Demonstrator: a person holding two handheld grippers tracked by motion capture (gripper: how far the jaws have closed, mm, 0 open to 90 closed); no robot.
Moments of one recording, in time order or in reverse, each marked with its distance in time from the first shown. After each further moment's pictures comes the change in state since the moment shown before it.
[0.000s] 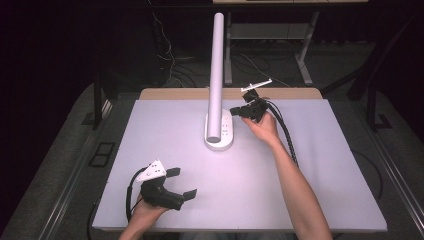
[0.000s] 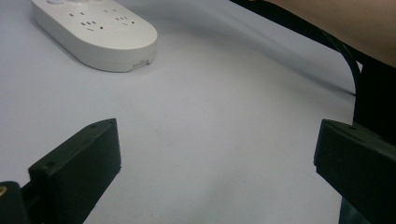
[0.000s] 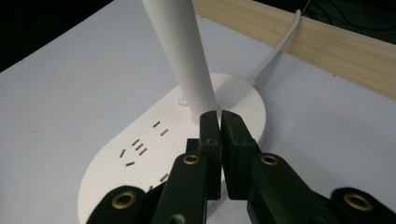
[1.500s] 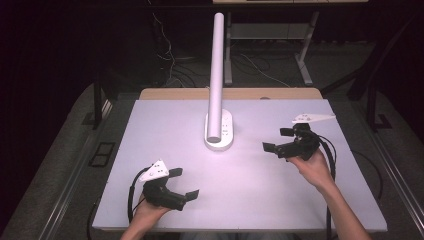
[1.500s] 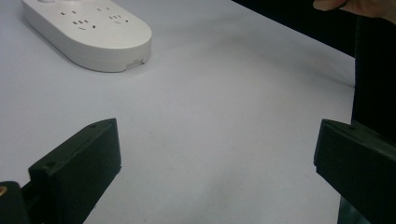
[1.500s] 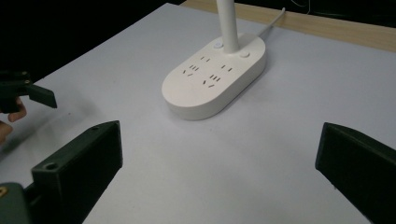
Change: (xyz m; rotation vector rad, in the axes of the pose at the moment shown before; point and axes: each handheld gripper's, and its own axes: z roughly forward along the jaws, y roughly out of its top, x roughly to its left) left arm -0.003 0.001 0.005 0.010 -0.007 0.006; right arm 0.038 -0.109 -0.145 -0.142 0.009 0.022
